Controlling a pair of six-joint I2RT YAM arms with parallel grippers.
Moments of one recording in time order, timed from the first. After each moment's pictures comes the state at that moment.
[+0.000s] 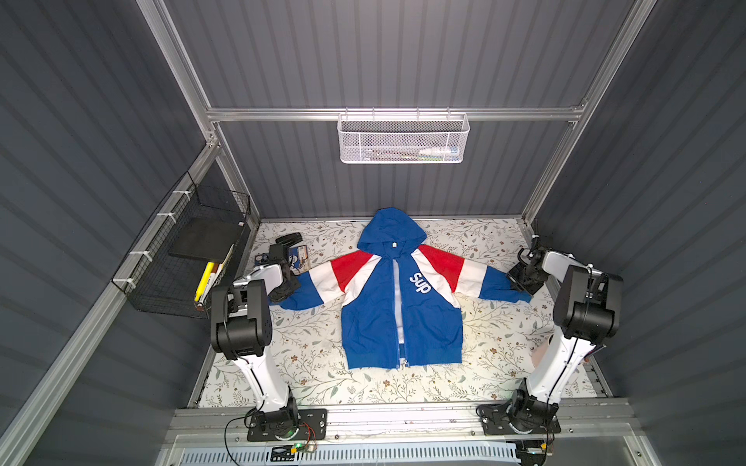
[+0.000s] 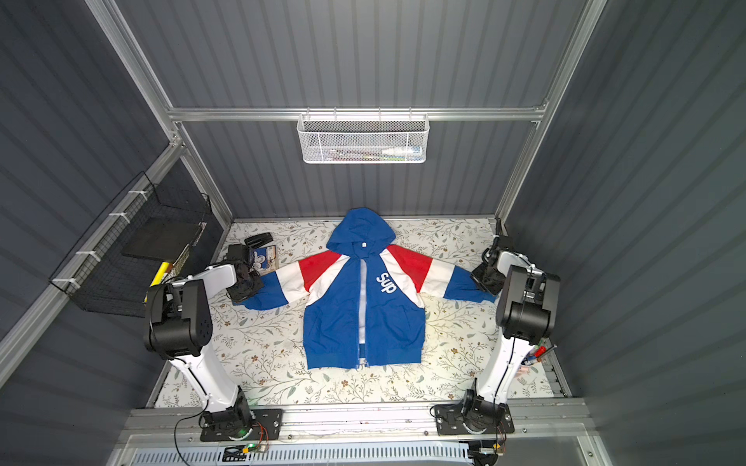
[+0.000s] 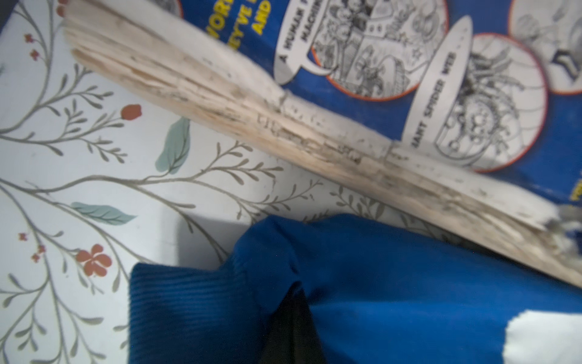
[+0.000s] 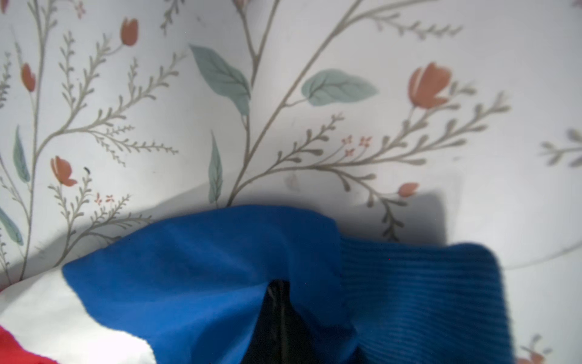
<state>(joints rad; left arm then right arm) 0.10 1.87 1.17 -0.51 -0.18 -0.48 -0.31 1.99 1.34 -0.66 -0.10 0.60</state>
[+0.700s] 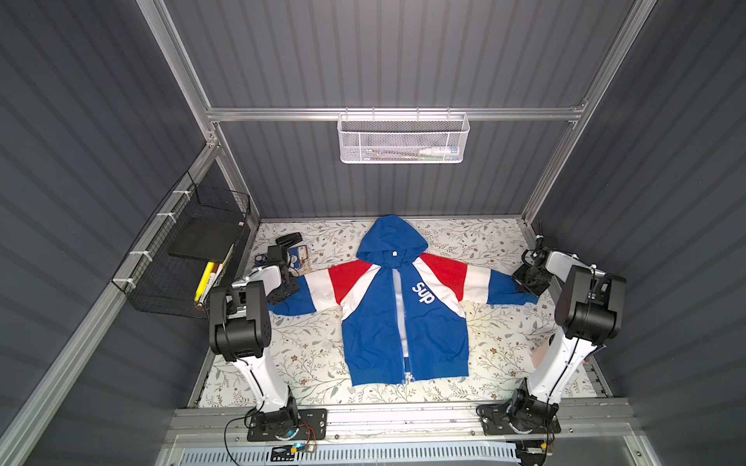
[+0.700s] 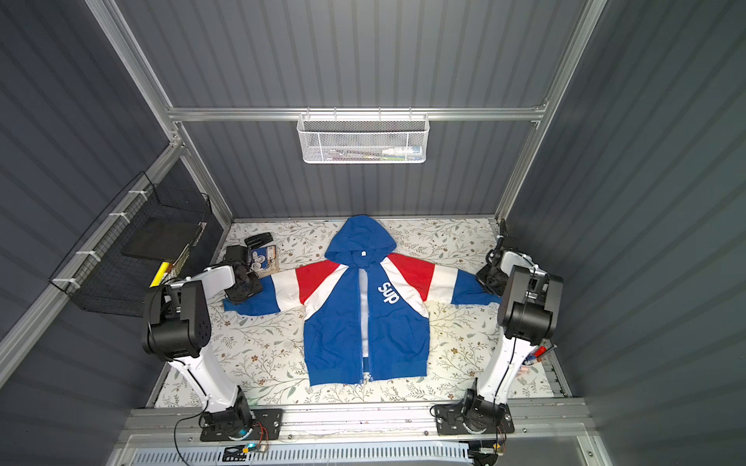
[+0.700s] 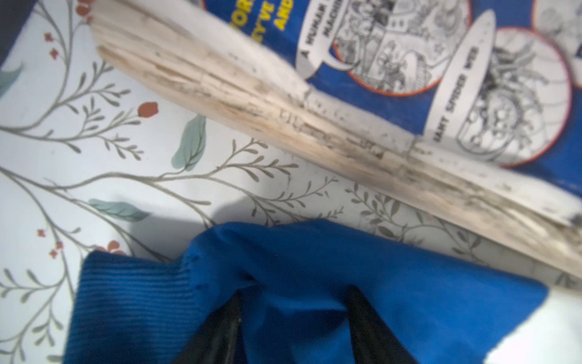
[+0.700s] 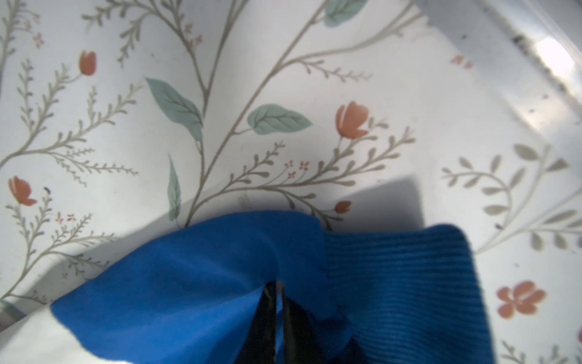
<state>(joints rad) 0.11 1.86 1.15 -0.50 -0.18 -0.46 -0.33 1.99 1.35 -0.69 -0.04 0.55</state>
